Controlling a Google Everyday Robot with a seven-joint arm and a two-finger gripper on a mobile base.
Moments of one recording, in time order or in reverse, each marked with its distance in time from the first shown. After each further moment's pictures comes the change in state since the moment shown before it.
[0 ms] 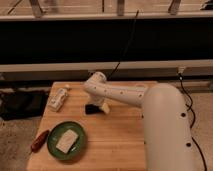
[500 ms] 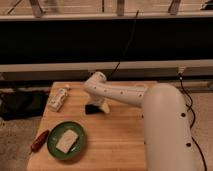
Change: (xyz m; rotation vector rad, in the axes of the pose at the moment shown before) arm -0.001 0.002 -0.003 -0.016 -0.015 0.005
